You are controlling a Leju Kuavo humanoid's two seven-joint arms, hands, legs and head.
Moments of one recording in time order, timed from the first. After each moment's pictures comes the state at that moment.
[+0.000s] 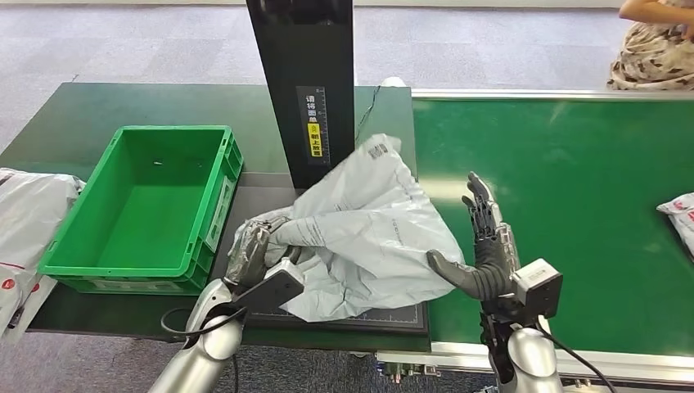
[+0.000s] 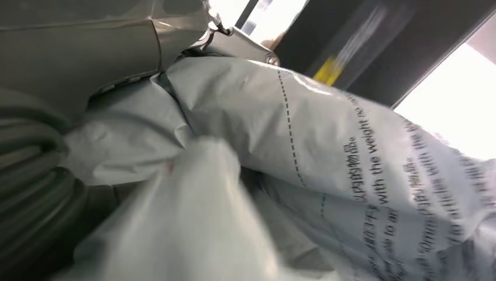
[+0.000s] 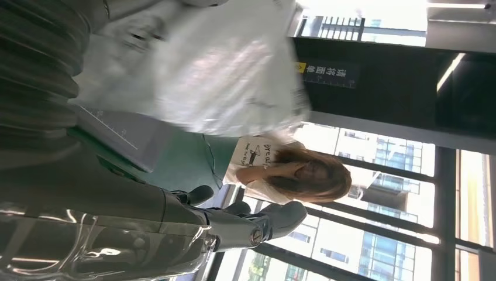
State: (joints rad) left arm -0.18 -0.07 -0.31 -1.35 -0.75 0.34 -0.43; right arm -0.13 0.08 0.13 -1.52 0.06 0.18 -0.51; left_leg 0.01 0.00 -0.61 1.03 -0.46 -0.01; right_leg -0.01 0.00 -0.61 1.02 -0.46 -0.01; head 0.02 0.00
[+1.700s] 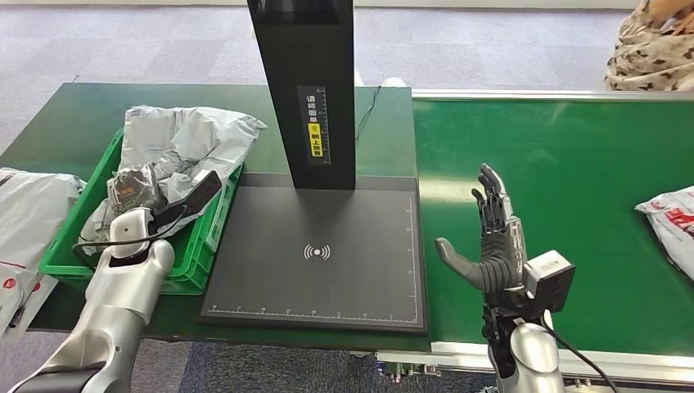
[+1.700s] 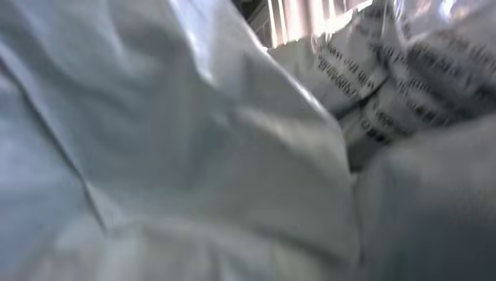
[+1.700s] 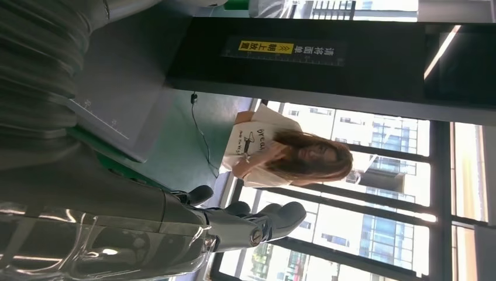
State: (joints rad) left arm -0.60 0.09 0.08 -0.82 -1.56 0.37 0.28; right arm -0.15 0.10 0.11 -1.52 0.04 0.17 -0.48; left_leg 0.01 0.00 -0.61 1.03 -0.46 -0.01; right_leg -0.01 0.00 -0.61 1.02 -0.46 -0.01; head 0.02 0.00
